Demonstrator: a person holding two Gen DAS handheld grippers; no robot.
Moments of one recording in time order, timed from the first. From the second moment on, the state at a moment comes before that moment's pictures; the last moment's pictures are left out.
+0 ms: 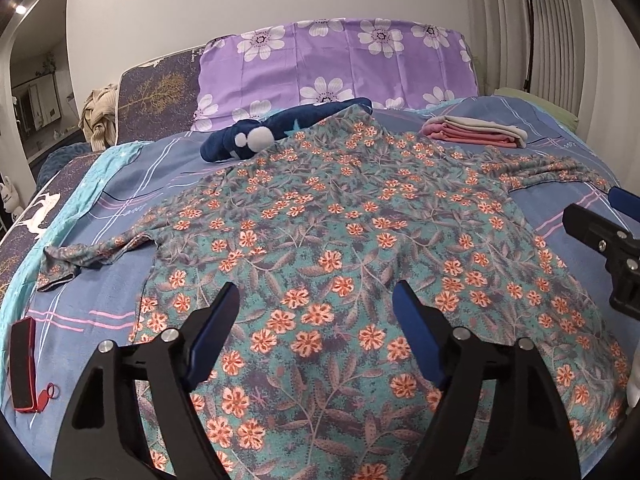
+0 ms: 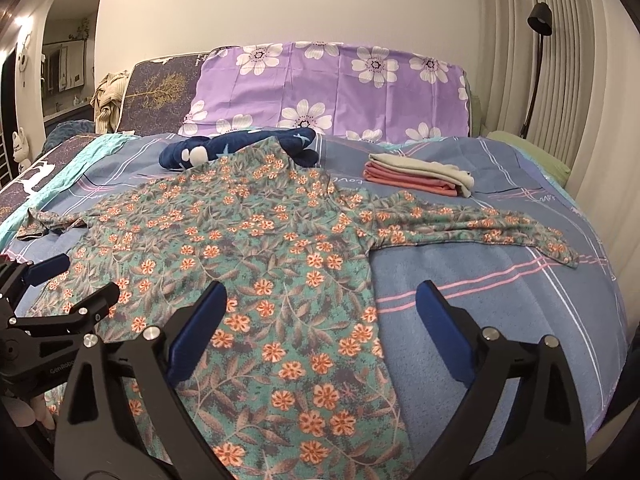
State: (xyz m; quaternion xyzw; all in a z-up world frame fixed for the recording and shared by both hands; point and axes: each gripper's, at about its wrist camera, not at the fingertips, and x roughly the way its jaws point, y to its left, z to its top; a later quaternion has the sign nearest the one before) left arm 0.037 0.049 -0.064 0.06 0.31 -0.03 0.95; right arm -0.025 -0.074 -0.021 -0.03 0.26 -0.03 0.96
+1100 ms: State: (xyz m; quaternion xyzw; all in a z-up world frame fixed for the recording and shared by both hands) left arm 0.104 0.382 -0.104 -0.14 0.42 0.20 0.87; right arm 0.074 -0.073 -0.044 -0.07 0.35 -0.04 0.93
